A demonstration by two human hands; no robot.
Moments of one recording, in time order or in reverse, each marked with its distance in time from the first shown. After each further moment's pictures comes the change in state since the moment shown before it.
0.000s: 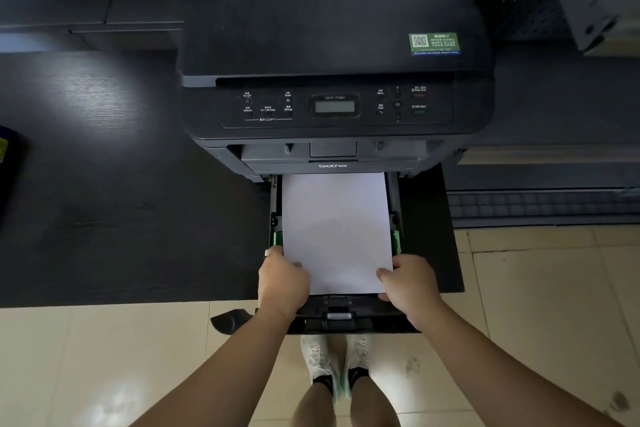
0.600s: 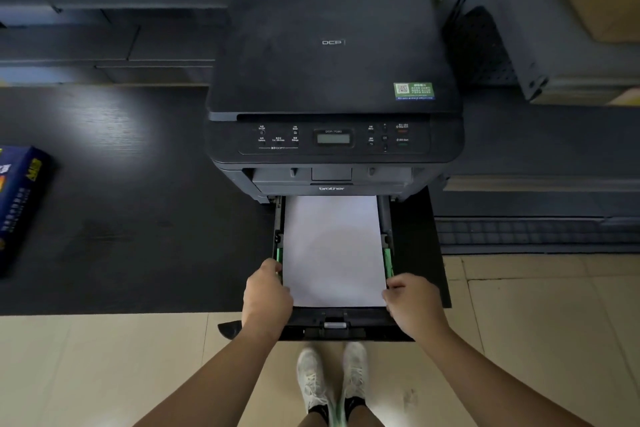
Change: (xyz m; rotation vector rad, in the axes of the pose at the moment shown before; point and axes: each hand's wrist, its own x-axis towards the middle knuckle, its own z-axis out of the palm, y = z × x) left_hand -0.023 0.000 -0.033 0.246 0.072 0.161; right_hand -0.024 0.009 -0.024 -0.238 0.098 -0.182
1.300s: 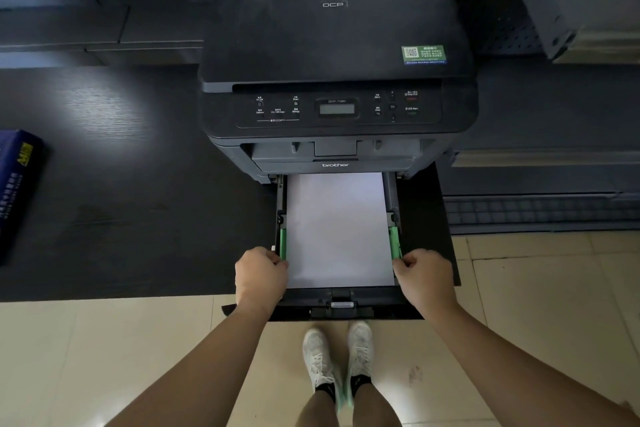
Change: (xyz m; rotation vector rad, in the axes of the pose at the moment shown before) left_hand 0.015 -0.016 -0.003 -0.084 0.026 -0.083; right_hand 0.017 0.013 0.012 -0.133 0.209 -0.082
